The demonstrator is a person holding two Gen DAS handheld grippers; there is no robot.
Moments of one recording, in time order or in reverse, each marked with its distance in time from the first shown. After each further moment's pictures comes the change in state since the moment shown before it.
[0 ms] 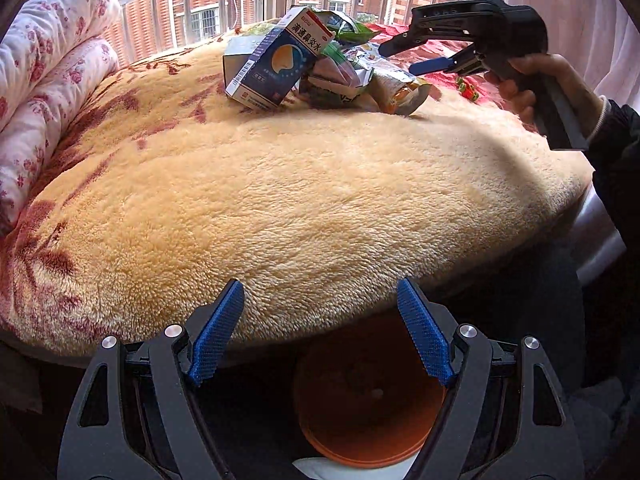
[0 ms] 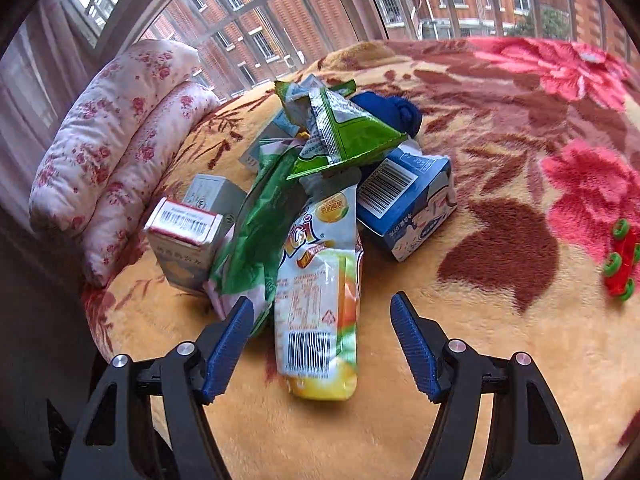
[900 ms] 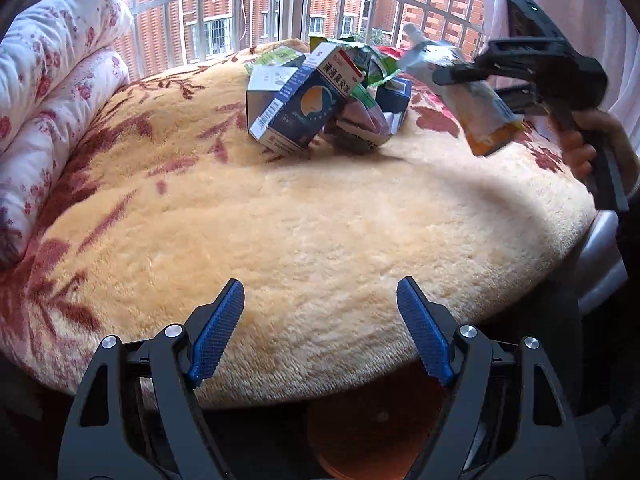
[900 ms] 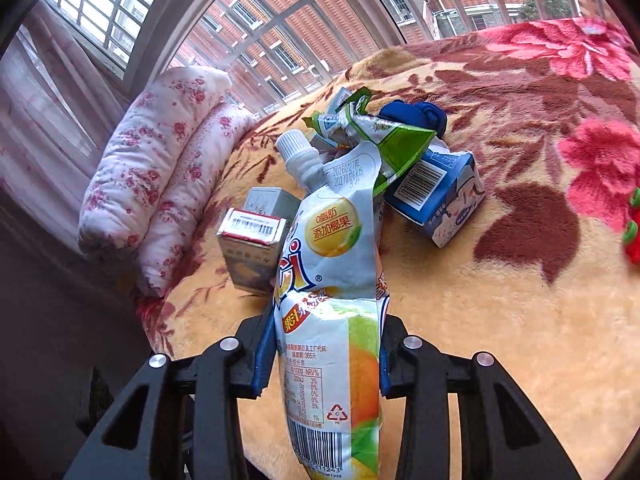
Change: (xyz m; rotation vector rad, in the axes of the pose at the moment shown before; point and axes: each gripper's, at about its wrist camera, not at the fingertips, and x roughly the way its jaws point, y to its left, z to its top) left arm -0.001 0.022 0.041 -0.011 -0.066 0.020; right arm -0.047 0.009 -0.030 0.057 -0.074 0.168
